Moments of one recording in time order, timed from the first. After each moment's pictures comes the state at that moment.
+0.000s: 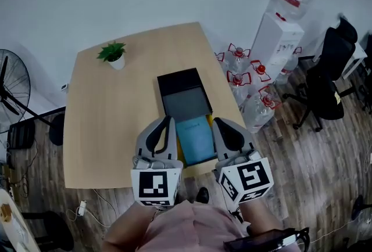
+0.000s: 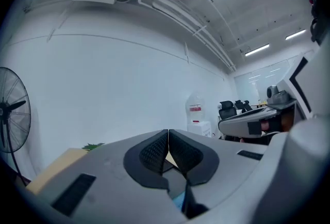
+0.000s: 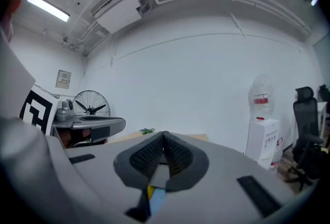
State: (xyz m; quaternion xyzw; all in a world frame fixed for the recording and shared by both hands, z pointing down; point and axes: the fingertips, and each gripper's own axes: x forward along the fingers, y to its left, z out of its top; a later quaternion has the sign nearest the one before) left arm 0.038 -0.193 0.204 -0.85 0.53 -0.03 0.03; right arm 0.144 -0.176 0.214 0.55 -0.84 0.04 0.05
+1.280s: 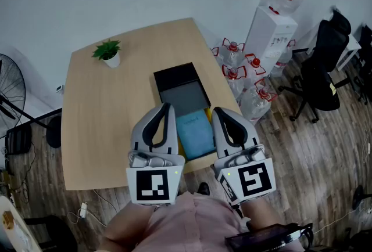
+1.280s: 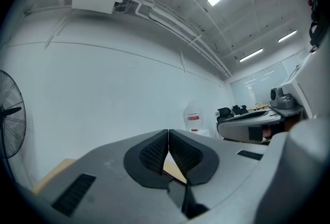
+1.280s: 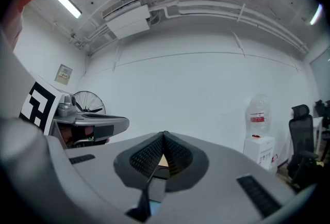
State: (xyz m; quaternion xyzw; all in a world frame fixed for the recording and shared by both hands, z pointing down) left arm 0.039 -0.184 0.160 -0.85 0.52 0.01 0.05; right arm 0.133 -0.161 0.171 0.57 -0.82 -0.03 0.02
